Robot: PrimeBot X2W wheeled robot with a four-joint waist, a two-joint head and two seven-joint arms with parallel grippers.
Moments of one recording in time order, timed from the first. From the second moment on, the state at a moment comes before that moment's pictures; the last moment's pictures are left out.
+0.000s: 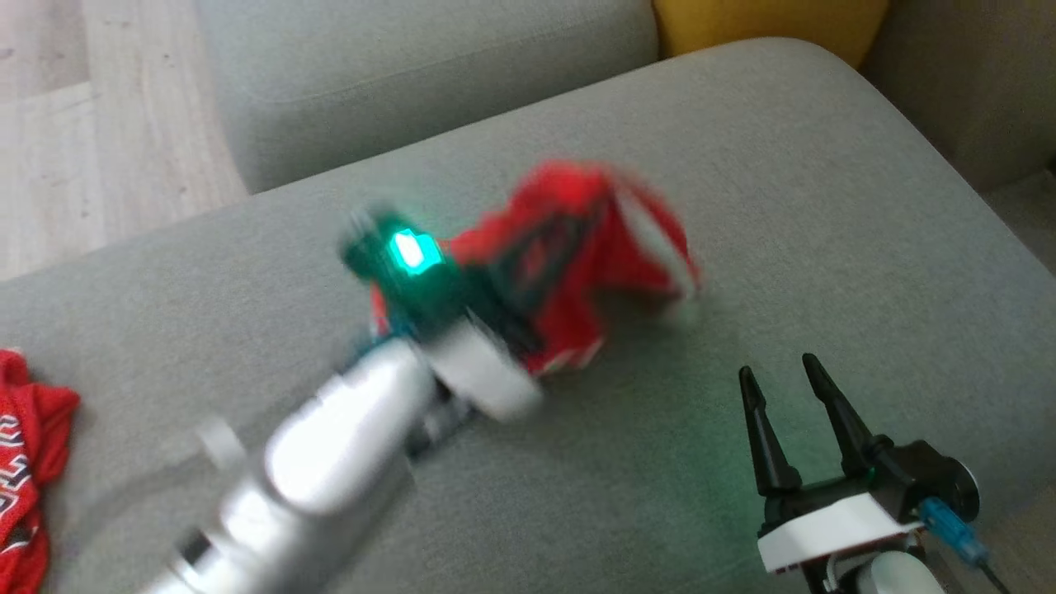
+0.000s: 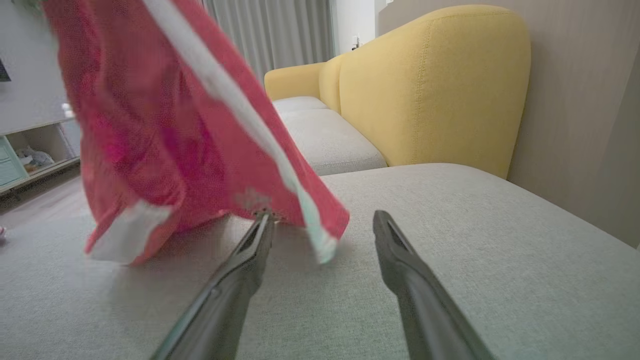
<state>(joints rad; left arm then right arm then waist) -0.57 0.13 -0.75 0.30 -0.33 -0.13 -0.22 0.03 -0.05 0.14 0.21 0.10 0.13 -0.26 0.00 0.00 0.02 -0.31</state>
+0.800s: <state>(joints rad) -0.60 0.48 -0.81 0.31 -0.74 -0.13 0.10 -0.10 -0.05 0.19 0.52 0.11 0.13 -0.26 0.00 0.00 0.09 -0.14</state>
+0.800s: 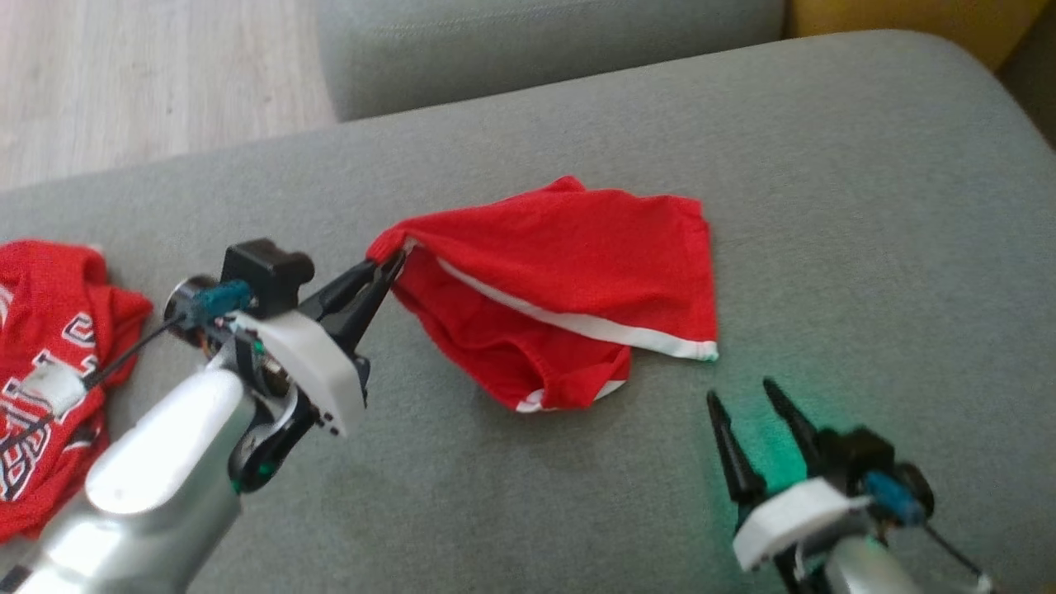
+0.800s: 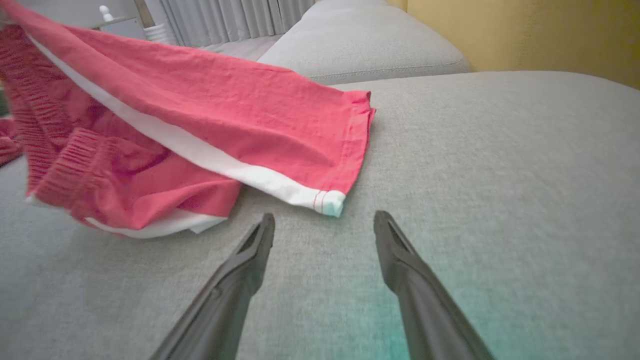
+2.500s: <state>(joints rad) -0.69 0.48 -1.03 0.35 -0.85 -0.13 0.01 -0.31 -0.05 0.20 0.90 0.12 0.13 -0.26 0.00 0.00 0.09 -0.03</state>
